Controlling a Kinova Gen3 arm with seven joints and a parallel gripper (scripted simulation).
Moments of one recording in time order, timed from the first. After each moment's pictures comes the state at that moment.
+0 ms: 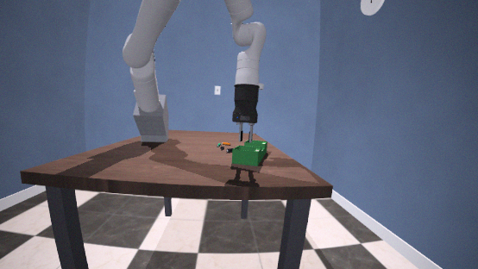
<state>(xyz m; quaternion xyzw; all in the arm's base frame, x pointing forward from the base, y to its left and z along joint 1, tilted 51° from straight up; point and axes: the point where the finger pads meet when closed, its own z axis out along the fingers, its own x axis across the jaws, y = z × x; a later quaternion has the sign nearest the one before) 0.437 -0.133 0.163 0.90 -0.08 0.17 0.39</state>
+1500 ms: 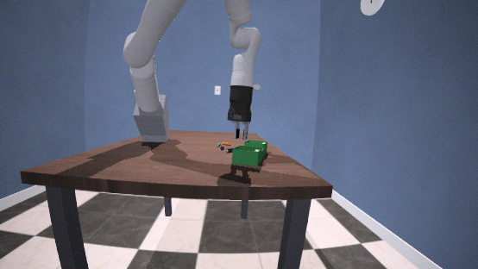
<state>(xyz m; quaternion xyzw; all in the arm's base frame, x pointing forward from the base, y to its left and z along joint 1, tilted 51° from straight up) 0.423 -0.105 0.129 0.89 -0.19 0.20 0.36</state>
